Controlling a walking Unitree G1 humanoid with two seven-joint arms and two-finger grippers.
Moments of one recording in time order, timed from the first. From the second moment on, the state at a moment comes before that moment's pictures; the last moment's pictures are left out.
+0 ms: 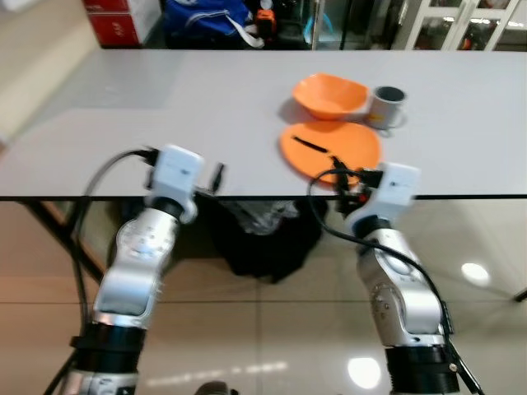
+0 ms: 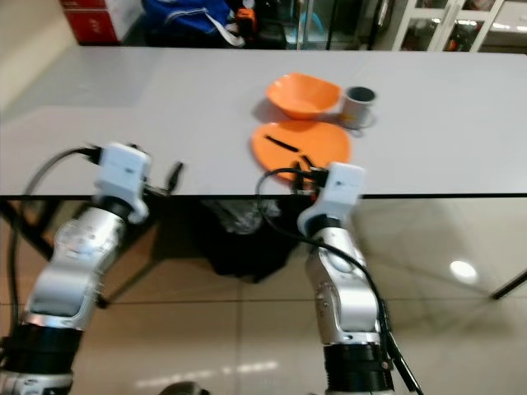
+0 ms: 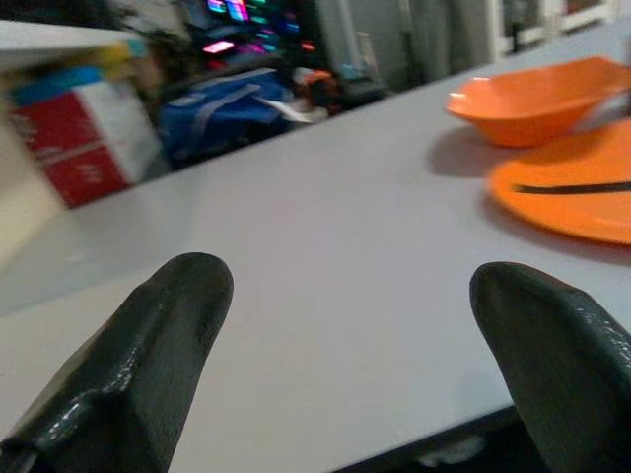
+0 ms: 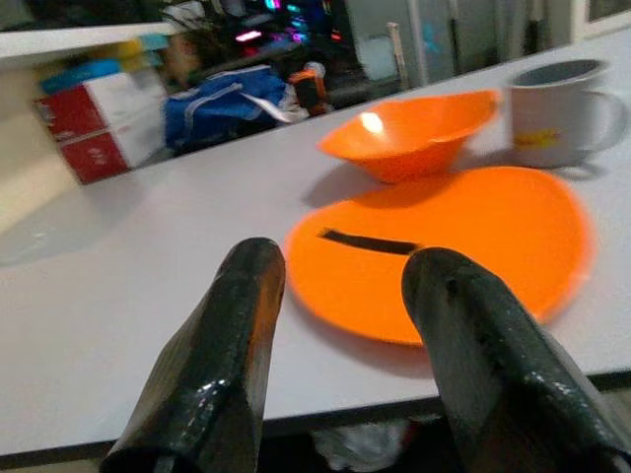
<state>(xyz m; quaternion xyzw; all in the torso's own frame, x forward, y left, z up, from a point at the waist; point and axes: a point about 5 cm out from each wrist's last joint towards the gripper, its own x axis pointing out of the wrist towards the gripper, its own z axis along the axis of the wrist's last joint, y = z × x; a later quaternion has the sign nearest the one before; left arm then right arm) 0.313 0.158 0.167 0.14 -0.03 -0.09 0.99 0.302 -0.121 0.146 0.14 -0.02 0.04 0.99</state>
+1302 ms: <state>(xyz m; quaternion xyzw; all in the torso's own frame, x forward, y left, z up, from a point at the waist) 0.315 0.156 0.161 0.14 -0.02 -0.09 0.99 0.310 -0.115 0.147 0.12 -0.02 0.06 0.99</state>
